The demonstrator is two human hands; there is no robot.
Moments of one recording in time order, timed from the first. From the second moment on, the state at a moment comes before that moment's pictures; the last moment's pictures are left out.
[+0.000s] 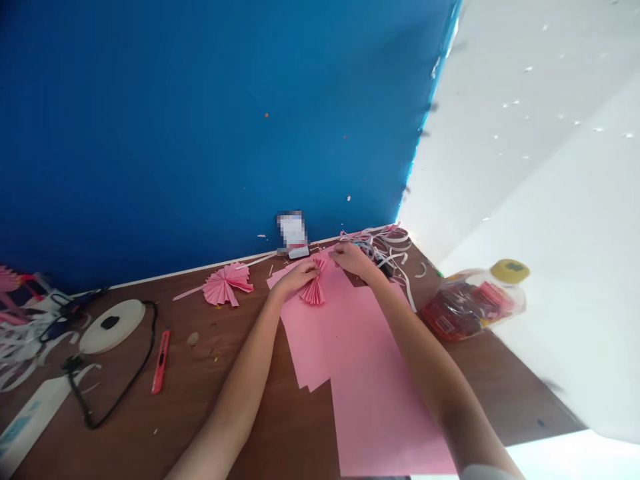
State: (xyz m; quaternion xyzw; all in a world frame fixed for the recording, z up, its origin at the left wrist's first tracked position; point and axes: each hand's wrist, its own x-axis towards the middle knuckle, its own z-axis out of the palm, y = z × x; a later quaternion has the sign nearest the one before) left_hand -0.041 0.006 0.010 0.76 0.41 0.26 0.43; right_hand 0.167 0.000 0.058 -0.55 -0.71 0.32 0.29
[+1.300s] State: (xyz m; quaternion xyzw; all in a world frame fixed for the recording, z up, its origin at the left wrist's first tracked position) left_hand -0.021 -0.005 0.014 0.58 0.37 0.26 0.67; right_hand 0.173 -0.007 0.073 -0.44 -0.86 0.24 0.11
